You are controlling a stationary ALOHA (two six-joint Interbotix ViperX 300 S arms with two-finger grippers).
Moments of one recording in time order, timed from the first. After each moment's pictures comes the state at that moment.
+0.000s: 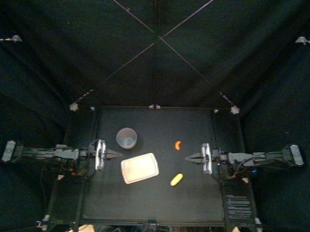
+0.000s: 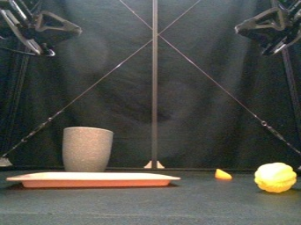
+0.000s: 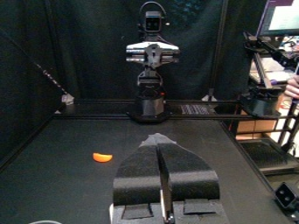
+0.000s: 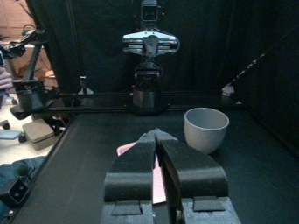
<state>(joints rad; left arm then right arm) 0.00 -0.96 1.19 0.00 -0.29 0.00 0.00 -0.96 1.17 0.00 -0.29 0.00</state>
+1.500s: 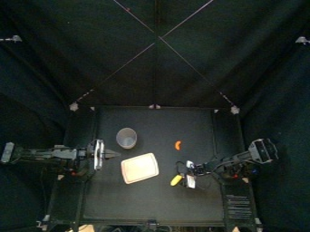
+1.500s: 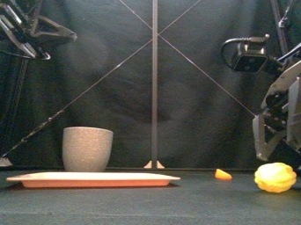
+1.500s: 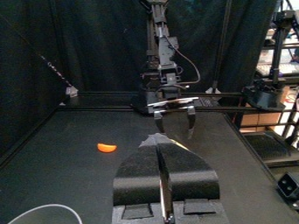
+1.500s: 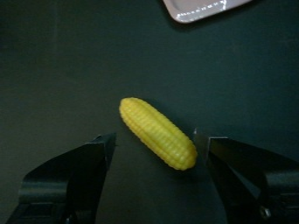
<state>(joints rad) 0.04 -1.02 1.22 0.00 -0.23 0.00 0.17 -0.23 1.05 0.15 0.02 0.15</state>
